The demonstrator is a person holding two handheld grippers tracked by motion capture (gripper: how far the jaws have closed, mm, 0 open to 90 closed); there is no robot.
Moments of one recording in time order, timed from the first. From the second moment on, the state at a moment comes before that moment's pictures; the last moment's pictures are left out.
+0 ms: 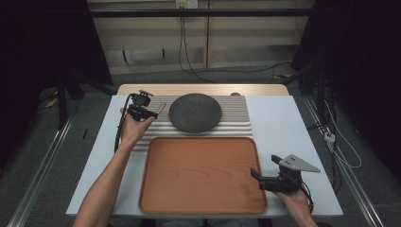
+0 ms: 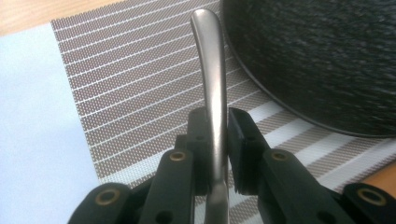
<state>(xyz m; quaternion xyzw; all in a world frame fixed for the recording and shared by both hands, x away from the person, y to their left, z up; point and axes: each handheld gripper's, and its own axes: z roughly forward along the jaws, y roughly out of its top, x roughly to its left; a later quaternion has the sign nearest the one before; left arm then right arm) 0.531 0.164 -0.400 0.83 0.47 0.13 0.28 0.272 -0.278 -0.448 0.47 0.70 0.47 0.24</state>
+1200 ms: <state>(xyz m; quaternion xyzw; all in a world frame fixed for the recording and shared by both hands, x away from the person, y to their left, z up) 0.449 0.127 -0.382 0.85 0.41 0.13 0.32 0.271 -0.277 -0.447 0.47 0.70 0.47 0.24</state>
